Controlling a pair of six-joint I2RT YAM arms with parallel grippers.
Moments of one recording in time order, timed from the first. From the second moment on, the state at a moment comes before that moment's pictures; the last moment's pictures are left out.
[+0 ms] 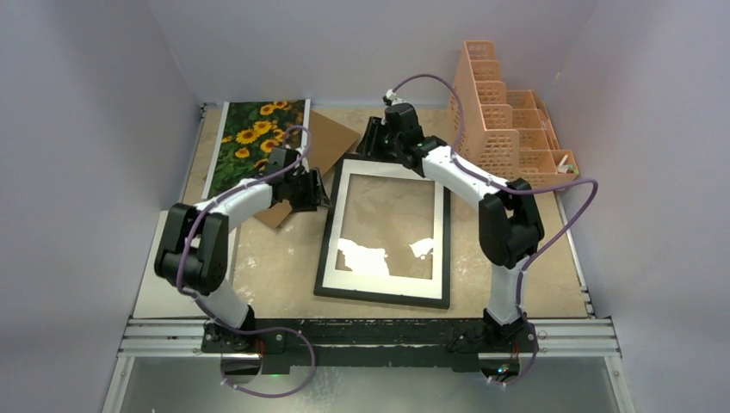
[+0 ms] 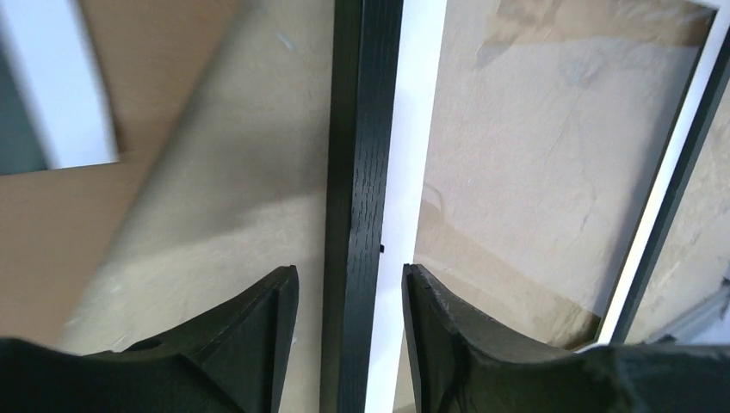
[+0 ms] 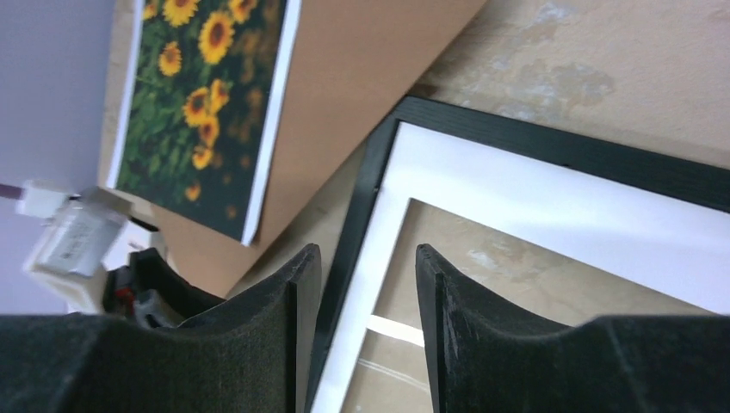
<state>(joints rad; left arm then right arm) -0.28 1.70 1.00 -0.28 0.36 -0.48 0.54 1.96 1.59 -0.22 -0.07 0.58</state>
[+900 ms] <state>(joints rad) 0.04 1.70 1.18 -0.39 -0.05 -0.53 0.75 2.33 1.81 -0.08 -0.35 0.90</state>
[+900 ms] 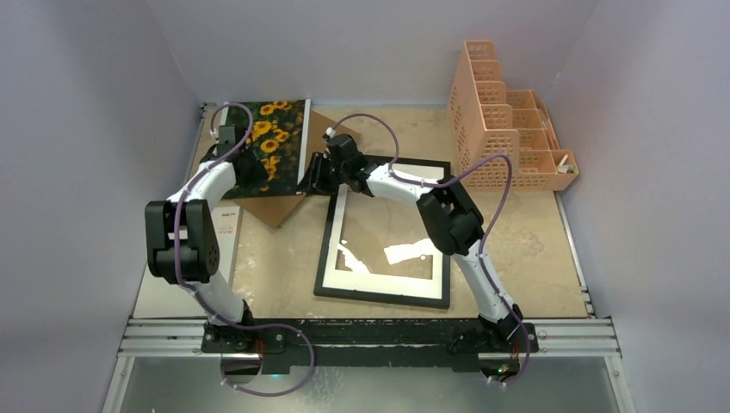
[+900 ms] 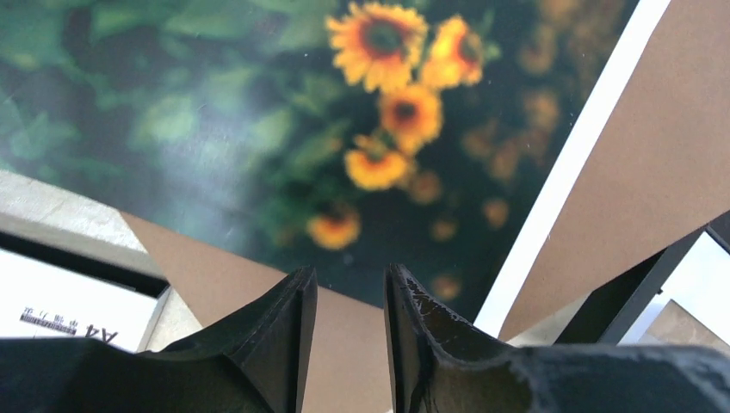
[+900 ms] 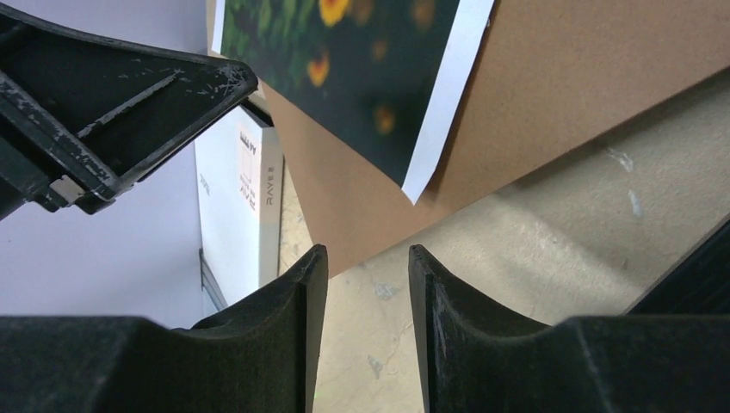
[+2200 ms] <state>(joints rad) 0.06 1.89 1.16 -0.12 -0.05 -0.45 0.75 2.48 1.91 -0.01 -0.37 1.03</state>
